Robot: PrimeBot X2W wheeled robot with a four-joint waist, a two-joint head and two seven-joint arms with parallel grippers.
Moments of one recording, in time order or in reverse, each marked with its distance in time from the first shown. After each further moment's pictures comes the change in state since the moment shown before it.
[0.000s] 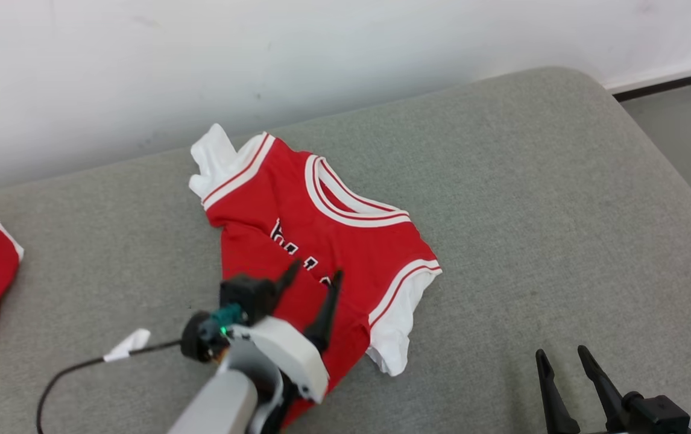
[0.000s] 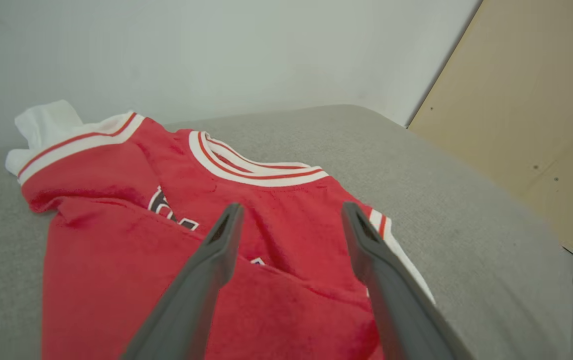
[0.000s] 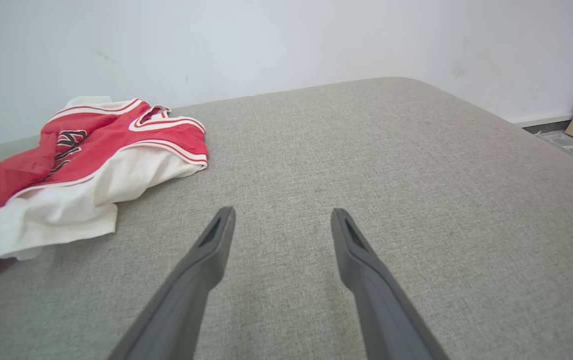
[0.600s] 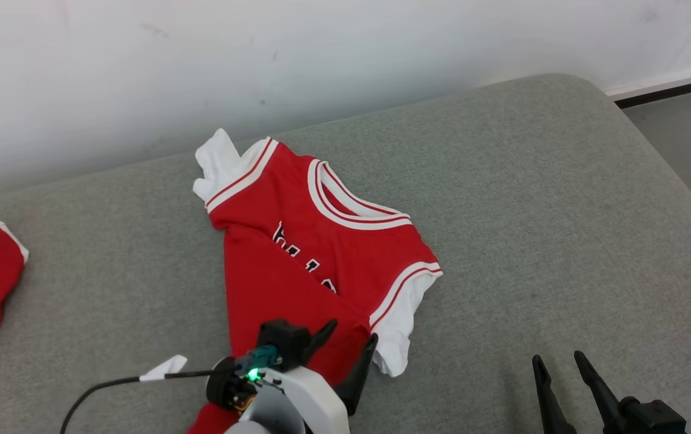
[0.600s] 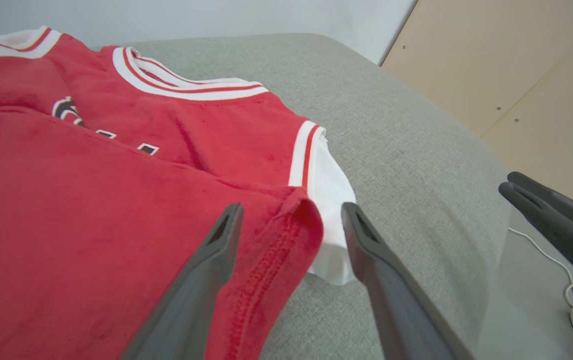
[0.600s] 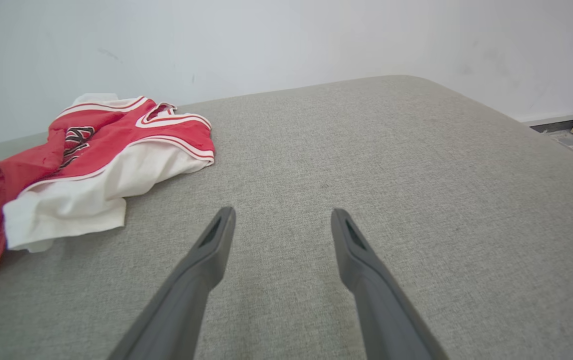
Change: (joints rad) left arm 0.182 0.025 -0.099 -0.227 -0.022 0.024 0.203; right arm 0.016 0.000 0.008 0.001 -0.002 0.000 0.000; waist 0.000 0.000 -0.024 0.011
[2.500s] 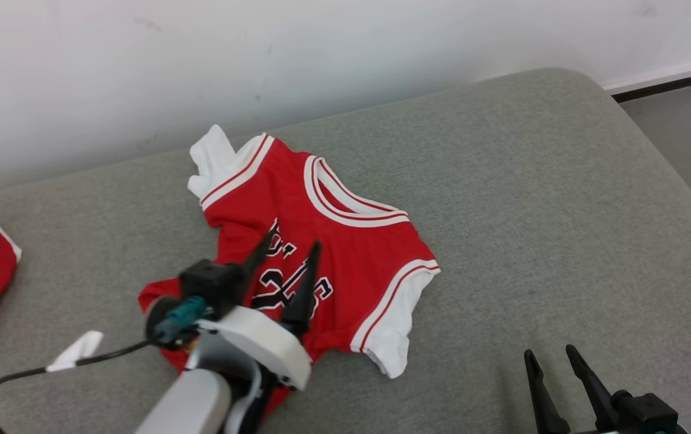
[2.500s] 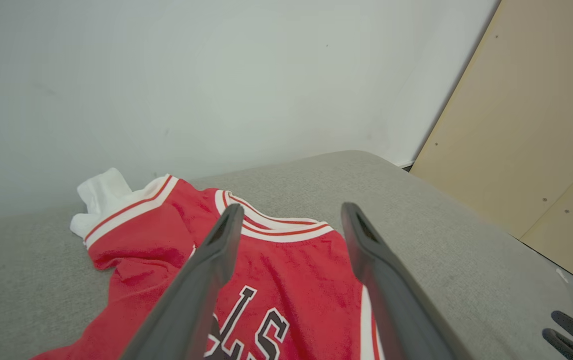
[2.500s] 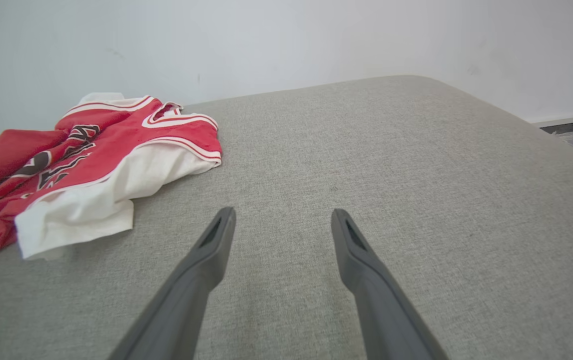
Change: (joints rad) left arm -0.067 0.104 0.120 -0.162 -0.024 0.171 -0.090; right arm -0.013 0.000 0.022 0.005 0.005 0.000 0.000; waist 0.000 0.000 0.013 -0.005
